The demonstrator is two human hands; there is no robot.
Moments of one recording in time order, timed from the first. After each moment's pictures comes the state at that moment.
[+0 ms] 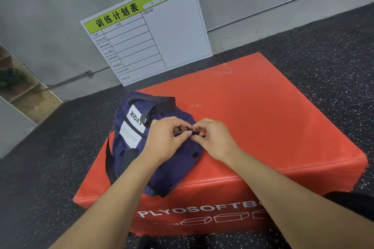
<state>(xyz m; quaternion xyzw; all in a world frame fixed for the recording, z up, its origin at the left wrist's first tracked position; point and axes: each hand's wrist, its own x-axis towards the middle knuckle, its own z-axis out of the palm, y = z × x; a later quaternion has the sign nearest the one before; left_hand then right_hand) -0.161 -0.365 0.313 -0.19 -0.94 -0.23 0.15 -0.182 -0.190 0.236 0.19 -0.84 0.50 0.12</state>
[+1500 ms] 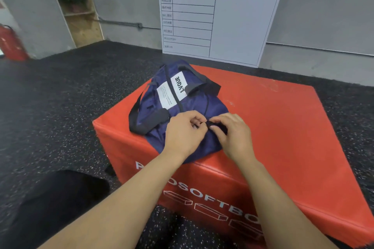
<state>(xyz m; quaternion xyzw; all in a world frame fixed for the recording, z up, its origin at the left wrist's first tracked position) -0.081 -0.360 0.291 0.11 -0.87 -0.41 0.26 -0.170 -0.211 0.243 0.33 -0.84 0.34 0.25</state>
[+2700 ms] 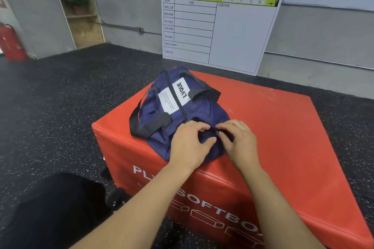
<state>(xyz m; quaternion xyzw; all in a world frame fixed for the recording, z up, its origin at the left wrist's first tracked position) -0.083 -0.349 0.268 0.08 -0.89 -0.36 0.27 -0.170 -0.197 0.248 0.33 -0.83 0.34 0.28</state>
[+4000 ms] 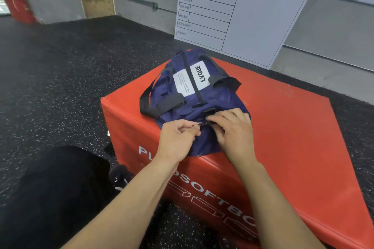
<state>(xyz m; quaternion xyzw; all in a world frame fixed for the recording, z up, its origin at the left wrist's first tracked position) -0.048 -0.387 0.256 0.22 -0.66 -0.69 0.22 -0.159 -0.248 0.245 0.43 -0.82 0.22 0.32</state>
